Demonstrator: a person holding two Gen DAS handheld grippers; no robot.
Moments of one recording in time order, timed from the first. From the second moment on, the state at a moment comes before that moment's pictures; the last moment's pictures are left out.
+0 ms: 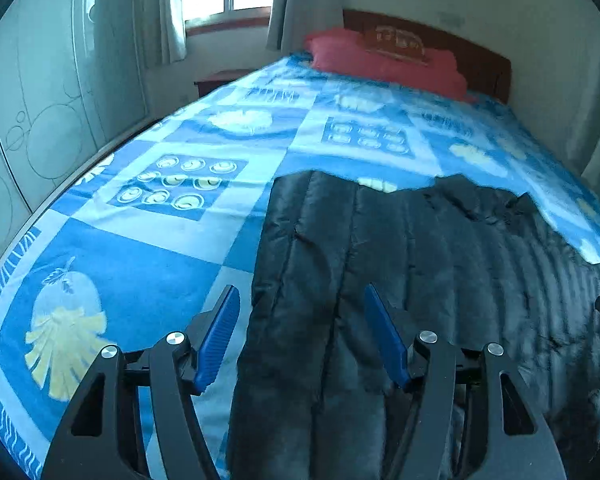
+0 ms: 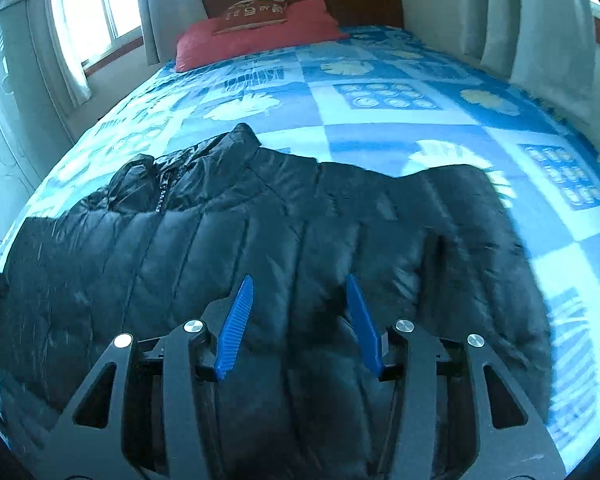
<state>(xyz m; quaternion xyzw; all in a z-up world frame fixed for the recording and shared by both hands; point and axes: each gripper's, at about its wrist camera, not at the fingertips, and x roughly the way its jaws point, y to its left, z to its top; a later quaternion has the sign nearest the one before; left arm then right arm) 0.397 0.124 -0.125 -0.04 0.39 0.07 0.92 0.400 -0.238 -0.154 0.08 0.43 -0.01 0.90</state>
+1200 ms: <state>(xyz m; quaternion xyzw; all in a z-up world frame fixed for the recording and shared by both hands) 0.164 0.183 -0.137 -0.18 0.45 0.00 0.87 0.110 -0.330 -0.153 0.12 0.46 -0.06 0.88</state>
